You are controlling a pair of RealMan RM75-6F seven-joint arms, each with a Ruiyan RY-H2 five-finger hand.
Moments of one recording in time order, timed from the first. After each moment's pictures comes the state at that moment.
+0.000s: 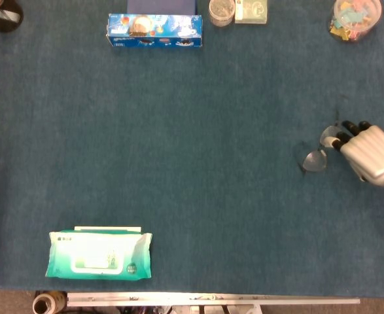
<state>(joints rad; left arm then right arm) -0.08 -1.12 -0.05 -1.59 1.50 1.51 0.03 0.59 -1.16 -0.09 -1.71 -1.22 0.82 -0.63</state>
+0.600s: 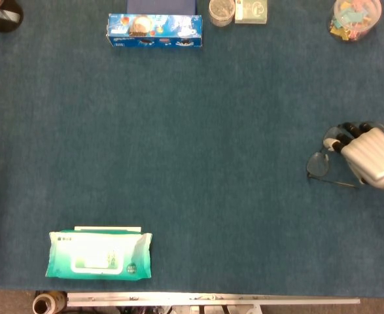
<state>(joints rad) -0.08 -1.12 -0.05 -1.60 1.49 1.51 0.03 0.59 -1.14 -0.10 -1.76 -1.25 0.84 -0.59</state>
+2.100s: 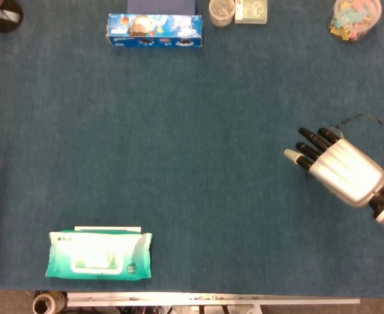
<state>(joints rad) -0.08 -1.11 -0.05 -1.60 1.49 1.52 0.03 0.50 -1.17 -0.07 -1.81 -1.62 1.01 -0.60</state>
